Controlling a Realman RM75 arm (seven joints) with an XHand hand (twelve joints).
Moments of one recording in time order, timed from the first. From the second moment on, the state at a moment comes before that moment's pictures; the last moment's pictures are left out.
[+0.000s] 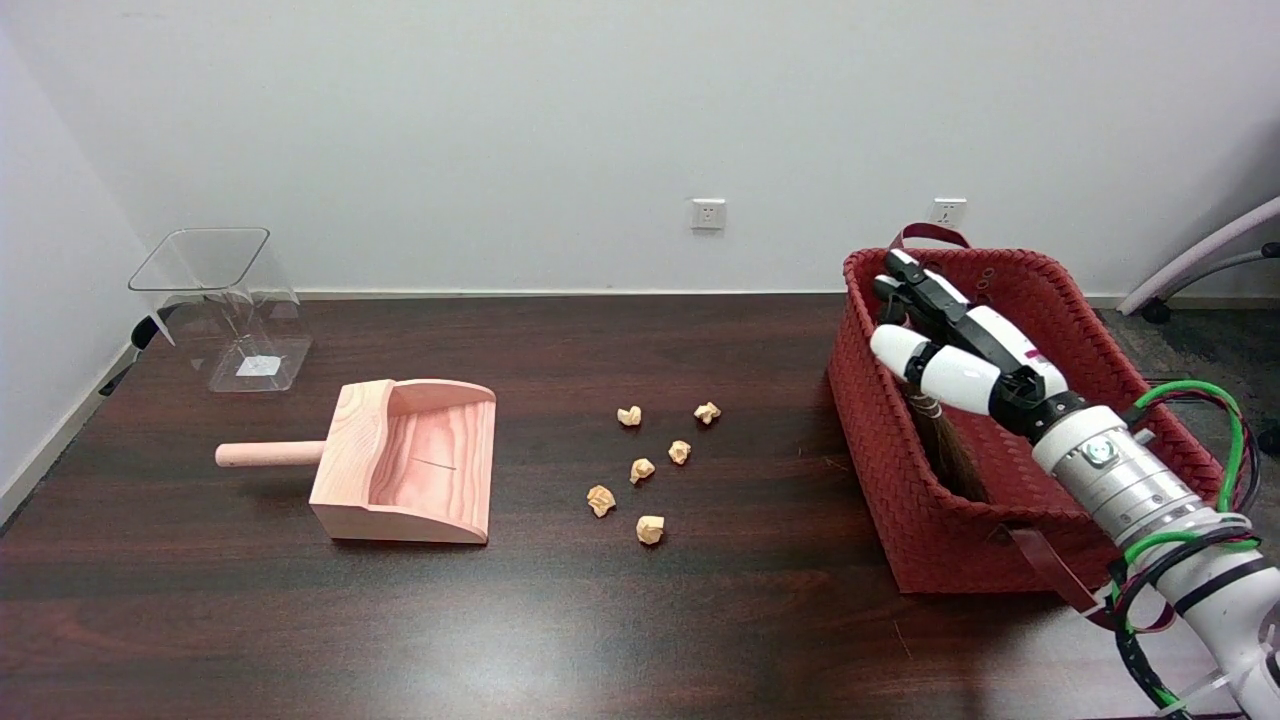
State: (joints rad) arm -0.59 -1.24 -1.05 1.85 2.54 -0.38 -0.92
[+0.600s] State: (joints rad) arm -0.57 -1.22 -1.10 1.85 2.51 -0.32 -0.94
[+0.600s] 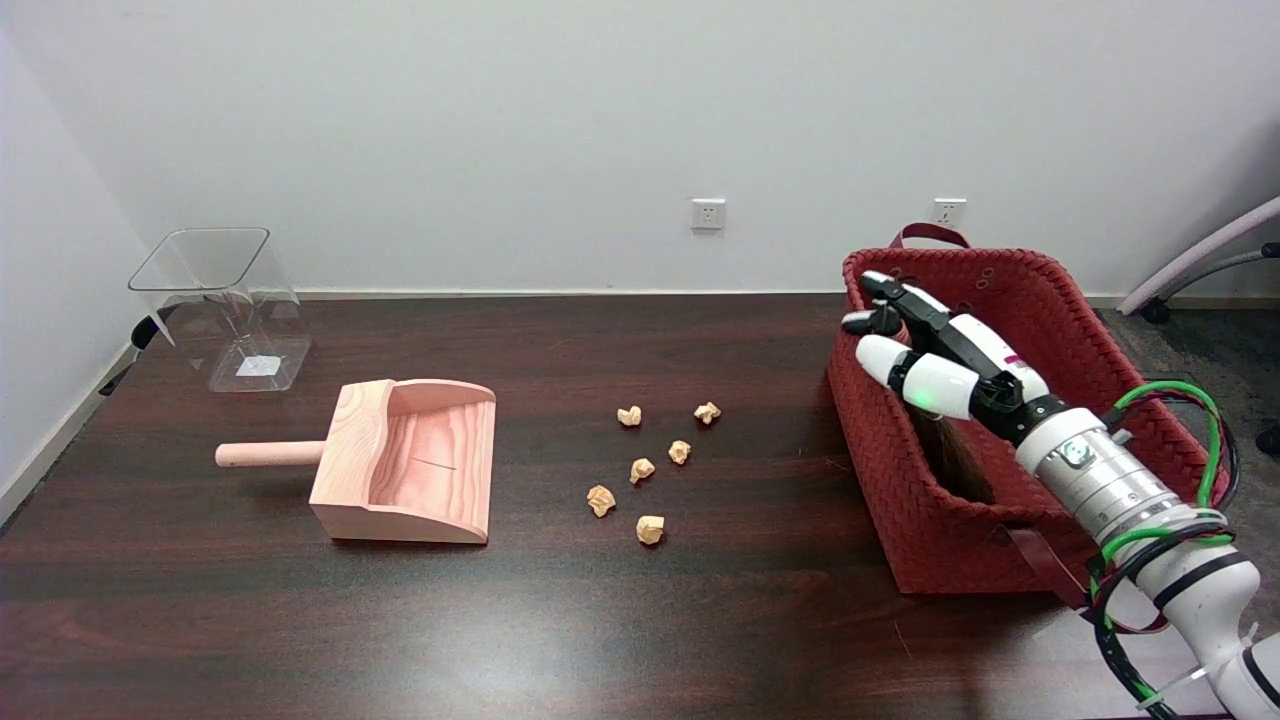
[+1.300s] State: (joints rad) arm -0.56 -1.21 -1.12 1.85 2.51 -0.27 -0.98
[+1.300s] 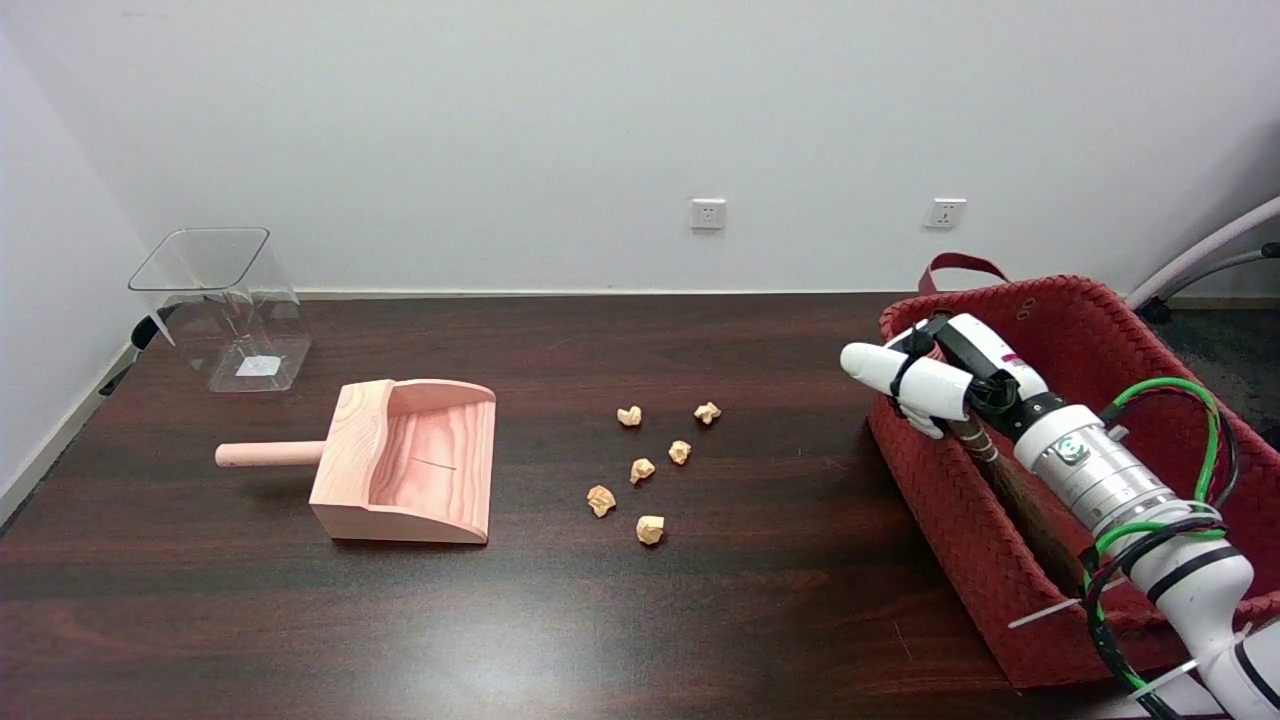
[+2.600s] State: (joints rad) arm -0.43 -1.22 -1.03 1.86 2.70 -0.26 -1.21
